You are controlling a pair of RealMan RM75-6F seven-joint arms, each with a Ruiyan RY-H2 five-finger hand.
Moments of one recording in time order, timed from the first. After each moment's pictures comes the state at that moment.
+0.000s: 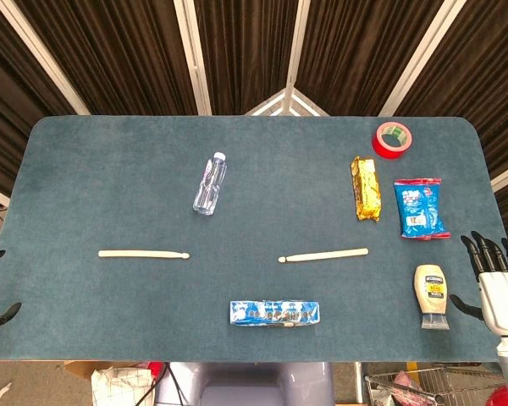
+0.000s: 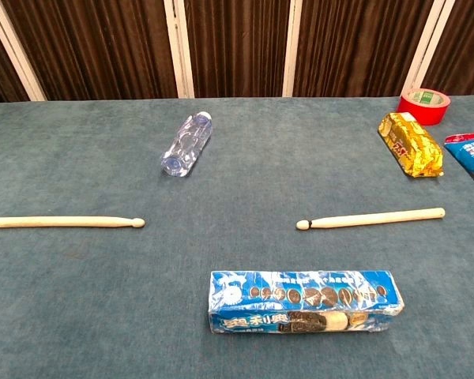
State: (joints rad) left arm 0.02 -1.04 -0.04 -1.76 1.44 1.56 0.07; right arm 0.09 -1.10 0.08 -1.55 -1.50 1.49 -0.10
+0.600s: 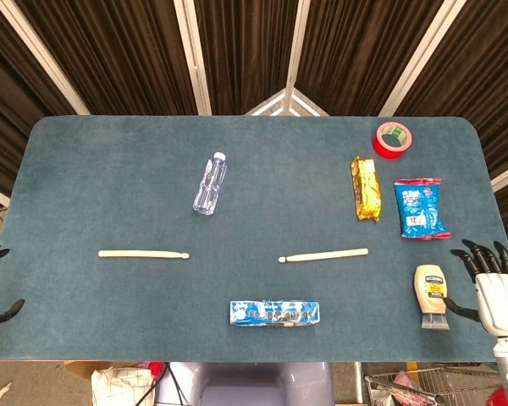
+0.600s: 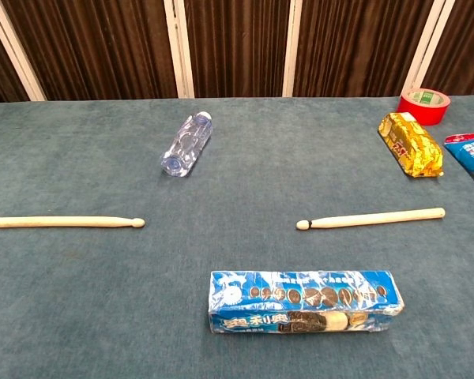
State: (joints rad) left arm 0.01 -1.07 -0.05 -1.74 1.44 1.56 0.07; right arm 0.10 -1.09 0.07 -1.57 -1.49 1.45 -0.02
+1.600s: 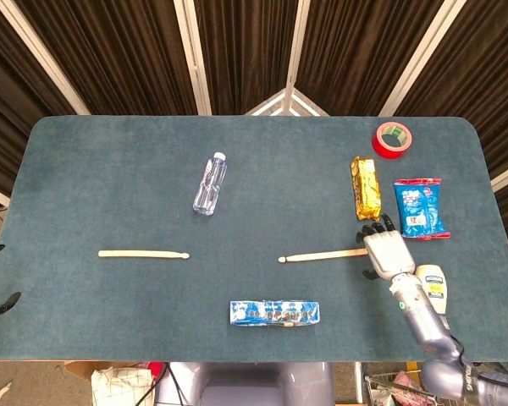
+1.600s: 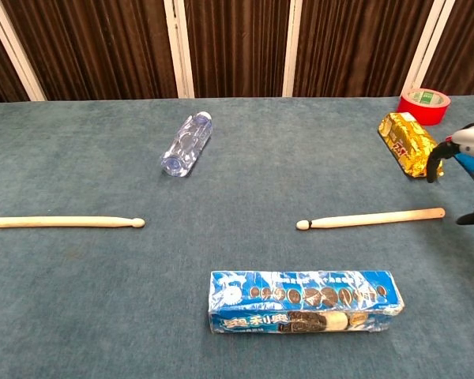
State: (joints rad) left arm -0.01 -1.07 -0.08 -1.72 1.37 1.52 0.06; right arm 0.53 -1.33 0.18 -1.60 -1.05 0.95 -0.59
